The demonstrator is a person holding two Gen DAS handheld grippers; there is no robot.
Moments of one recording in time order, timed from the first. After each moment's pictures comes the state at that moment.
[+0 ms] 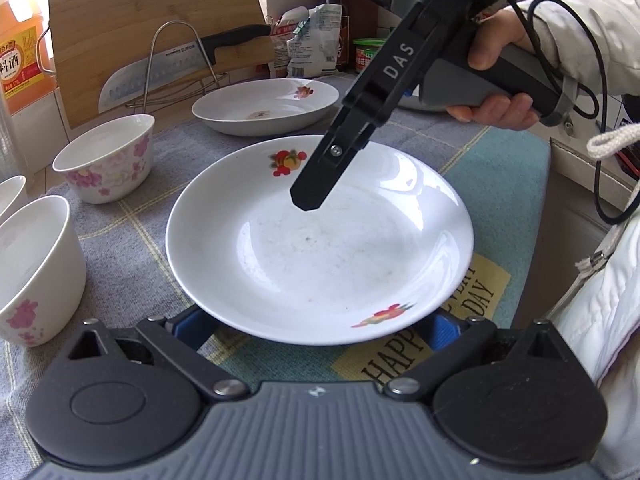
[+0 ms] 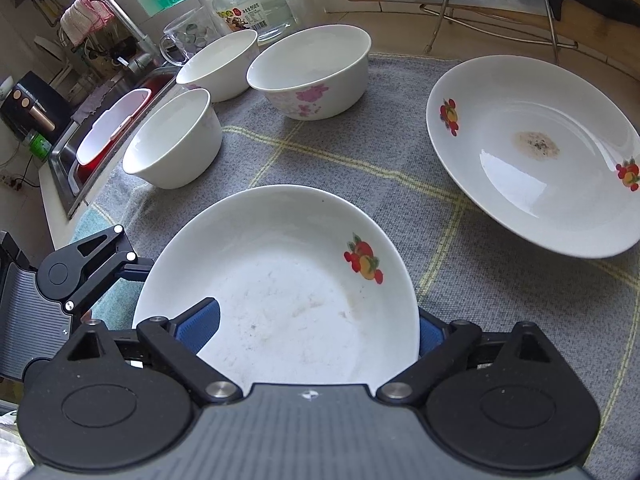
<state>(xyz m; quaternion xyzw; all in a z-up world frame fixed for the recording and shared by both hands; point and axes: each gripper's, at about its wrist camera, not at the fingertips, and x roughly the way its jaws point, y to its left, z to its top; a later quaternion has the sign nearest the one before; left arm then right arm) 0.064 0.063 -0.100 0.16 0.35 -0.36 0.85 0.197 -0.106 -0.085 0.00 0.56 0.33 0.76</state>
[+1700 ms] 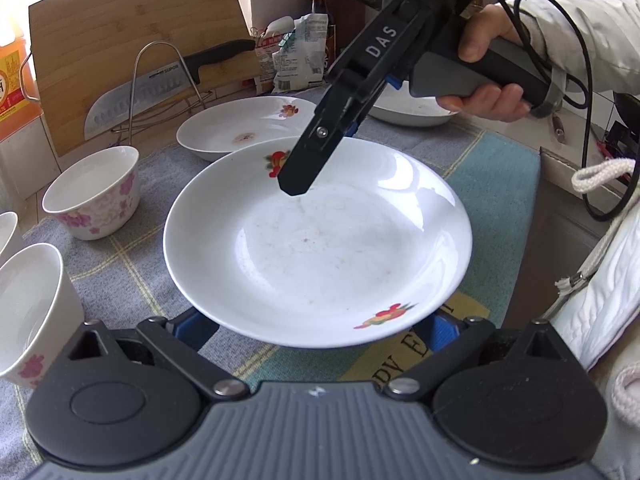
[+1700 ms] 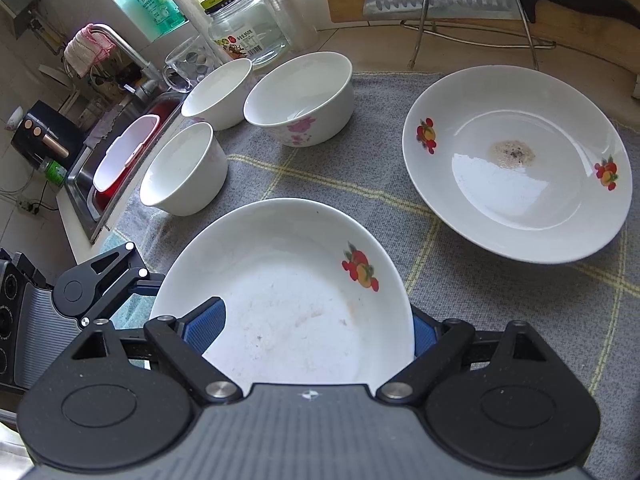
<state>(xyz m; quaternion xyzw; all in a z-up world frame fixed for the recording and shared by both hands) 0.072 0.043 -0.082 0.16 0.35 -0.37 0.84 0.208 -0.137 -0.062 0.05 0.56 0.33 0.76</state>
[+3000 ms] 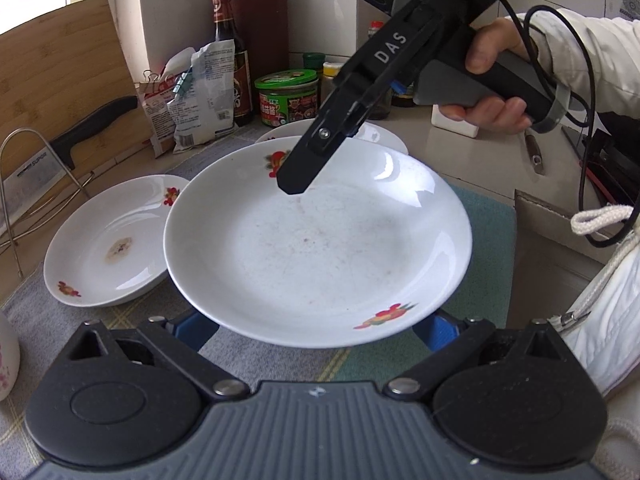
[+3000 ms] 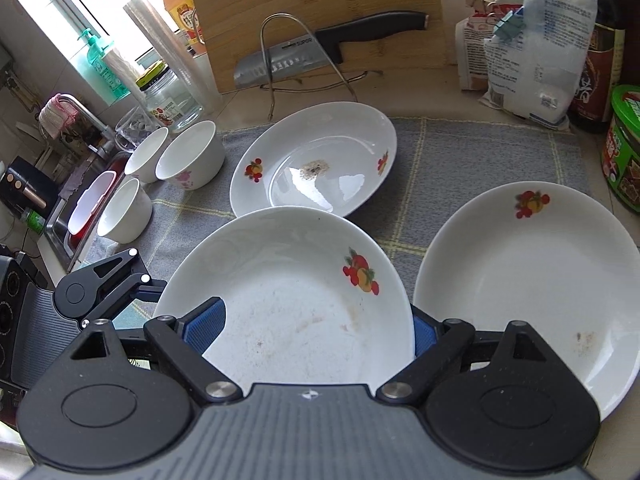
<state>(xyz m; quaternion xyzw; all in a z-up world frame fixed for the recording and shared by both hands) 0.110 -0.114 -0.066 0.18 0.33 -0.44 0.82 0.201 -0.314 -0.039 0.09 0.53 0.27 0.80</state>
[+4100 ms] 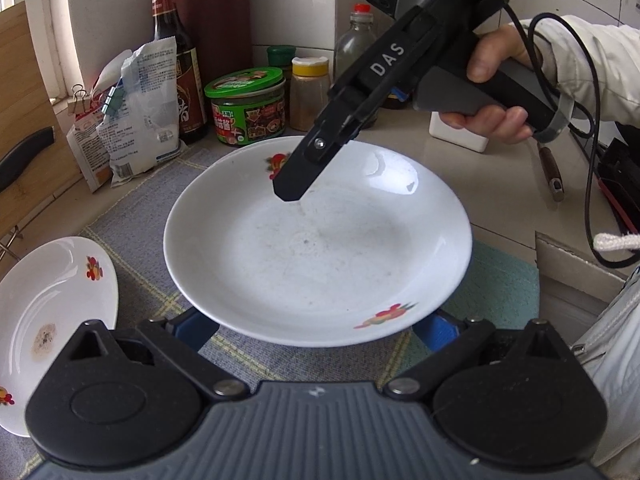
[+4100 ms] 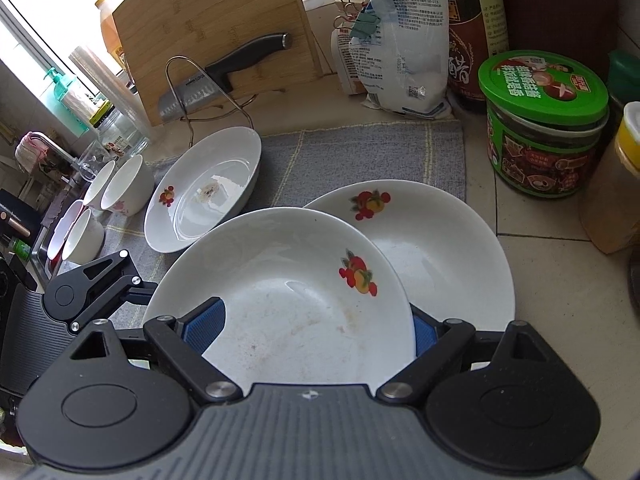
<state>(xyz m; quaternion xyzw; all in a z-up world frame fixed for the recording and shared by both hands) 0.151 -0.219 -0.079 0.20 0.35 -0.45 0.80 0.227 -0.424 -0.060 0.12 0.53 0.24 0.81</state>
